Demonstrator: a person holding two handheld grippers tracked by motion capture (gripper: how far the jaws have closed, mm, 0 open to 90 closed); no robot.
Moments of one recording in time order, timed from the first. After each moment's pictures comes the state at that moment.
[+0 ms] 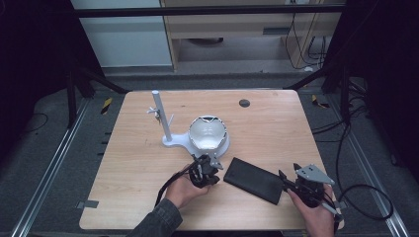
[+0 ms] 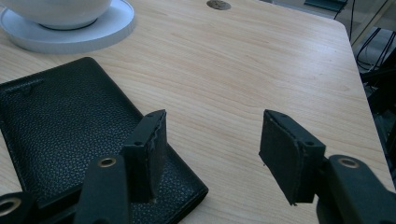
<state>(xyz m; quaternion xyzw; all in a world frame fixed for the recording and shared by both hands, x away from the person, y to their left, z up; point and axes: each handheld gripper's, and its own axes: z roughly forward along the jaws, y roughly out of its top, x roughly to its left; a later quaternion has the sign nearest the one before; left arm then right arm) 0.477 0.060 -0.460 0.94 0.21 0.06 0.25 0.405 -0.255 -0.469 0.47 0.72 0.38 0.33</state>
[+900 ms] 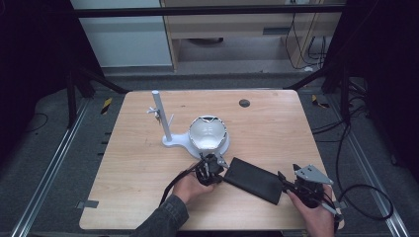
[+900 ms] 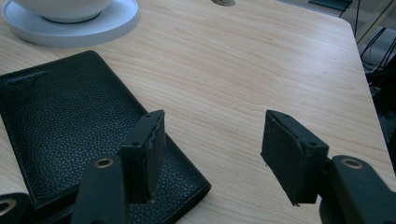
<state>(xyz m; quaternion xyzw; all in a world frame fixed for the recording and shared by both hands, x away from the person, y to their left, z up) 0.486 0.046 -0.471 0.95 0.21 0.06 0.24 0.405 -0.255 -0.471 0.47 0.73 0.38 0.33</state>
